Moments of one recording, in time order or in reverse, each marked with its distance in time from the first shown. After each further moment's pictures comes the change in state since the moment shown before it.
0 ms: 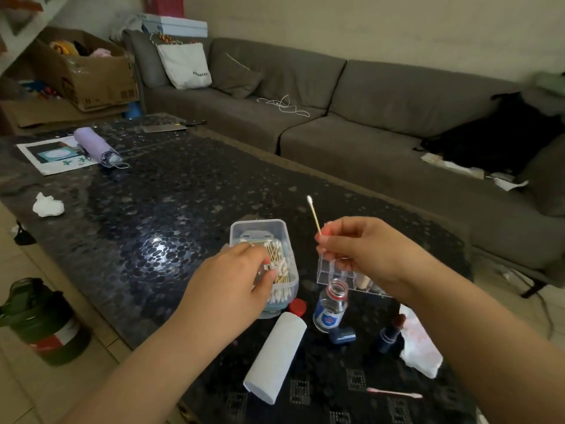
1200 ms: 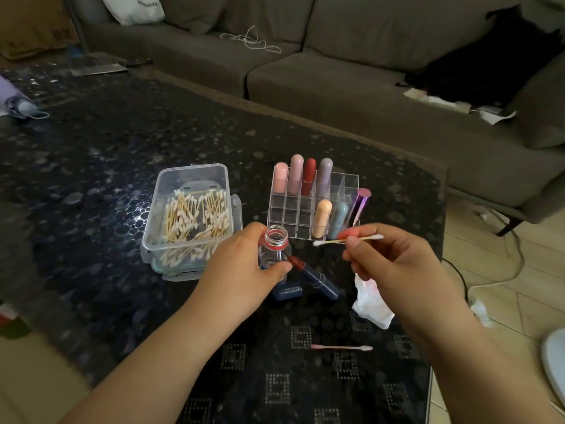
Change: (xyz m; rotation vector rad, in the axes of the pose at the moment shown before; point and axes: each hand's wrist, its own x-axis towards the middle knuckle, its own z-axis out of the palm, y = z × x) left_hand 0.009 0.063 0.102 -0.335 -0.226 -0.235; right_hand -0.038 0.123 -0.043 0.188 0.303 -0.154
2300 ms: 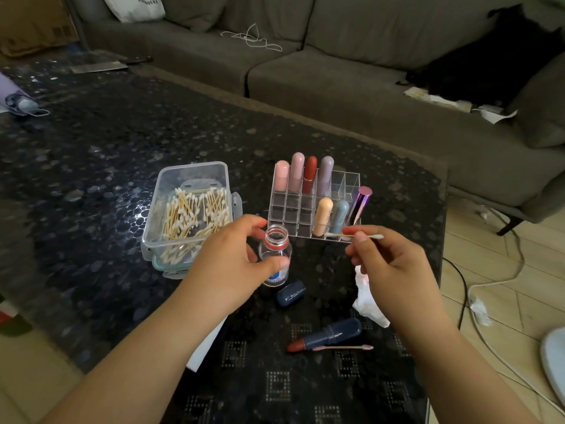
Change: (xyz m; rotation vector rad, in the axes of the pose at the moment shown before) left_hand 0.004 -0.009 -0.009 -0.072 -0.001 -0.005; right_hand 0.009 0.029 0.006 -0.132 0.138 -0.093
